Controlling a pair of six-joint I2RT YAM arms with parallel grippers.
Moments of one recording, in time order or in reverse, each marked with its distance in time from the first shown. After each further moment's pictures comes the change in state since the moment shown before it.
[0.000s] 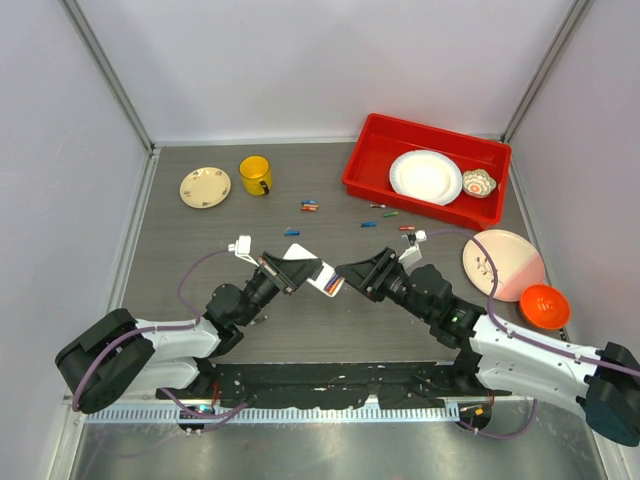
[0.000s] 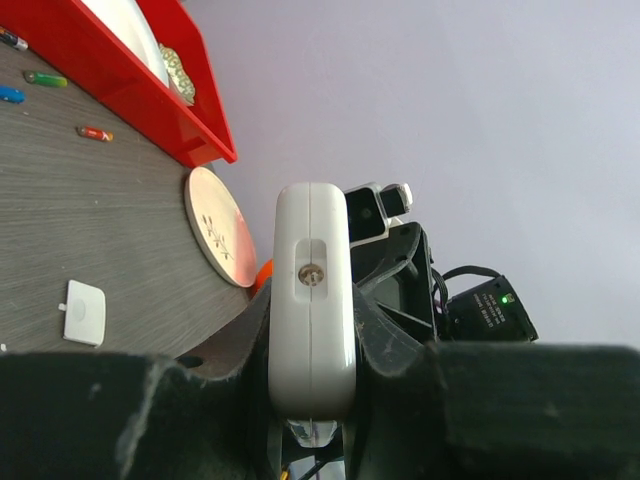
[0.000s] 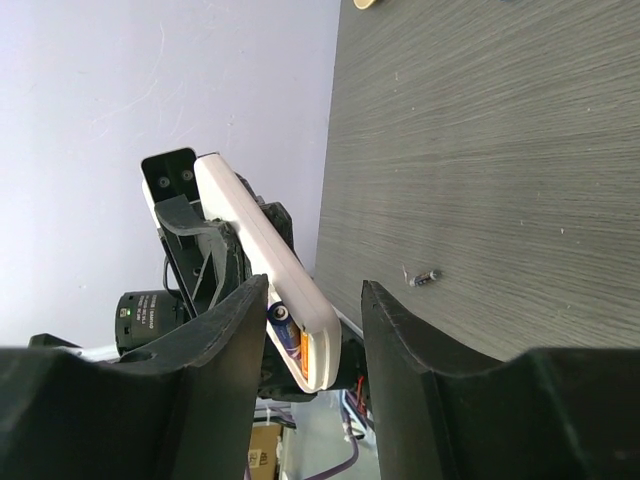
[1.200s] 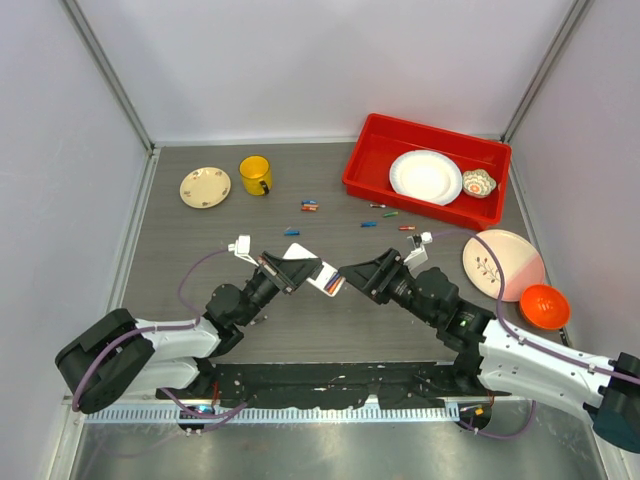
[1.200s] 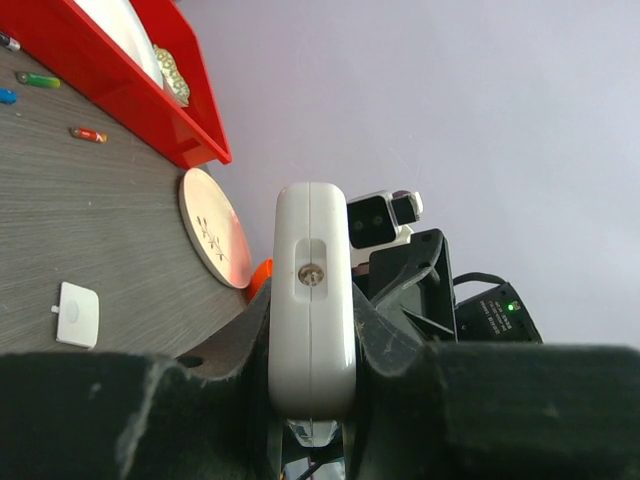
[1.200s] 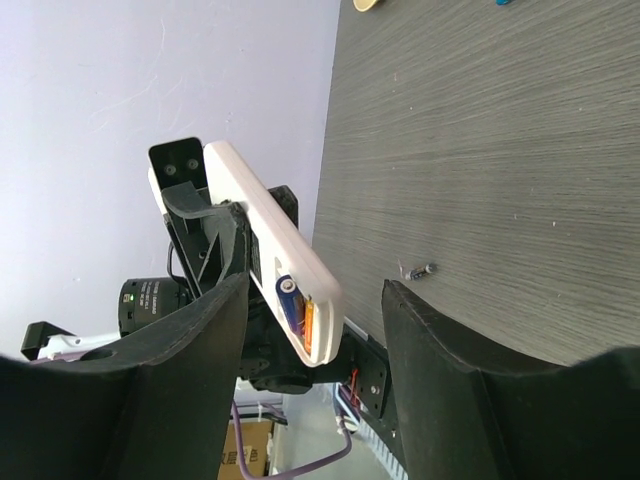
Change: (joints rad) left arm 0.000 0.000 0.000 0.004 0.000 -0.004; right arm 0.017 -0.088 0.014 -0.099 0.030 -0.027
